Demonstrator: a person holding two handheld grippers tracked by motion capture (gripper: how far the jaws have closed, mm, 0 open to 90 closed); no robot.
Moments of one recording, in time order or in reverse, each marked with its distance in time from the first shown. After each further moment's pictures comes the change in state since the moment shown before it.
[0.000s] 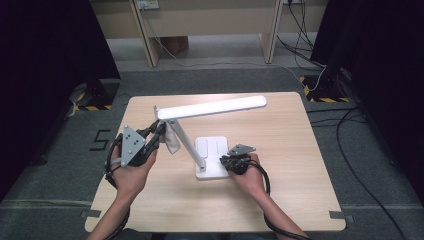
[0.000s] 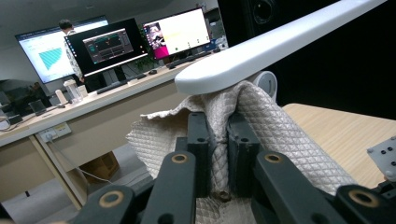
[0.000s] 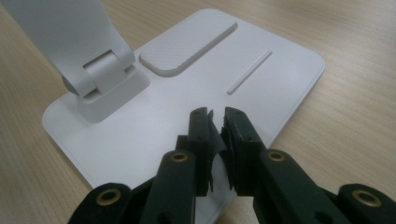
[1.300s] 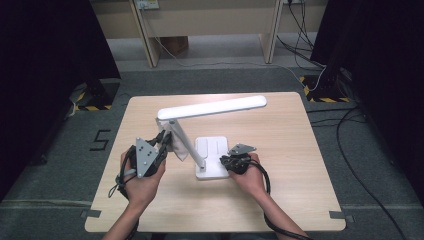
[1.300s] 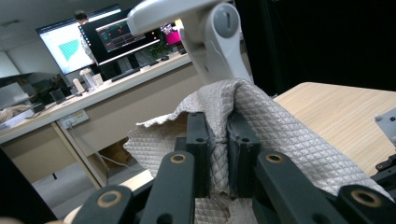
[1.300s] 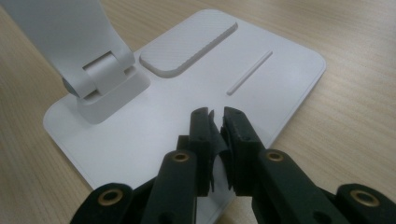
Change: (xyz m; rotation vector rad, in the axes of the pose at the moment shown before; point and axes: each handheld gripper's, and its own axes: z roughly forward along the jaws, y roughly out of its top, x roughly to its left) left arm -0.032 -0.022 -0.002 0.062 0.075 0.026; right arm -0.001 0.000 0.000 -0.002 0.009 0.009
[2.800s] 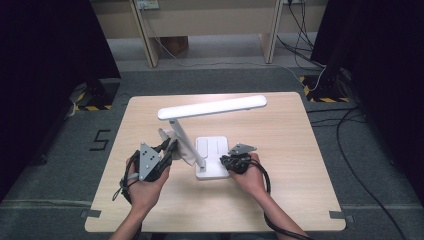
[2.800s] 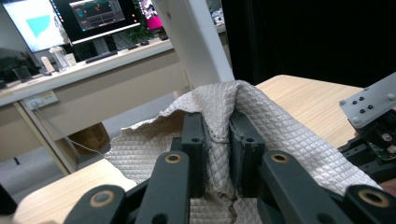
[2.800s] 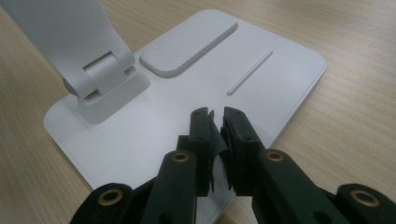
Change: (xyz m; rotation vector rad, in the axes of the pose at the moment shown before) left arm -0.006 -0.018 0.002 0.042 -0.095 -0.082; right arm -0.001 0.000 0.000 -0.001 0.000 0.004
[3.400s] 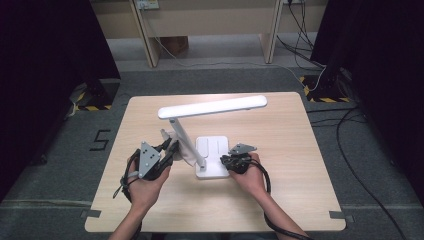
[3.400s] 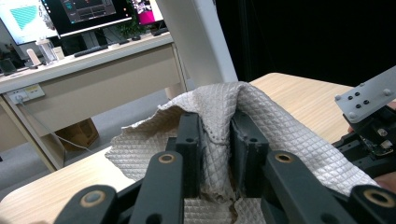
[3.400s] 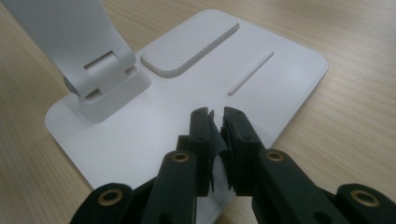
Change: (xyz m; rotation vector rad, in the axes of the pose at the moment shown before) left arm 0.003 -0.005 0.005 0.012 -0.024 -0.017; right arm -0.001 0.000 0.000 -0.002 -0.002 0.000
